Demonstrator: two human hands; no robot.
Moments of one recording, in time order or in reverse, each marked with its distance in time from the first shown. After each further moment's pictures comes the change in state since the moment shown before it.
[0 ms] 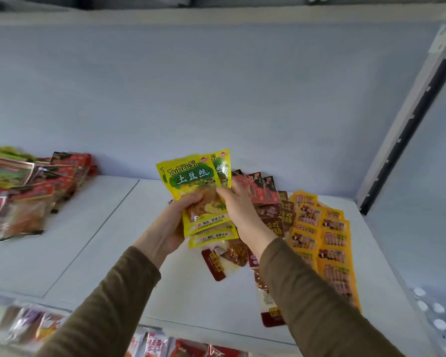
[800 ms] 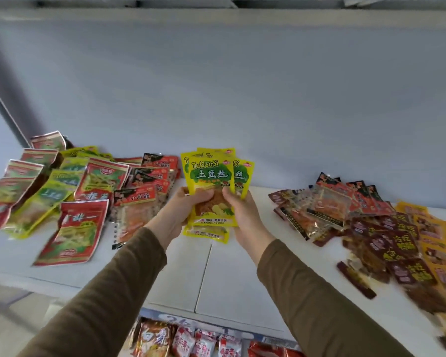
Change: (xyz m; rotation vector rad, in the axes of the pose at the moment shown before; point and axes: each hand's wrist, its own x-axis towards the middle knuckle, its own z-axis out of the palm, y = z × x) left_hand -0.020 0.141 -0.257 0.303 0.221 0.077; right_hand 0.061 0.006 0.296 0.522 0.114 0.135
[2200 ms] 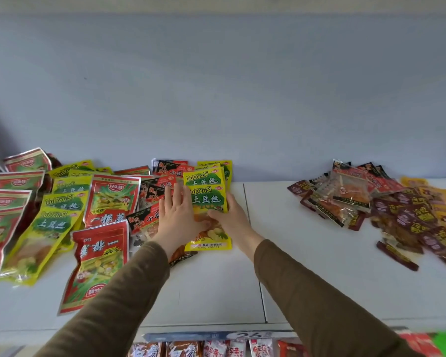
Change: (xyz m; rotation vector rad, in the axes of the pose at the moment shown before) left_hand 0.067 -0.023 -0.112 1.414 0.028 0.339; right_hand 0.045 0.082 0.077 -0.608 0.079 -0.149
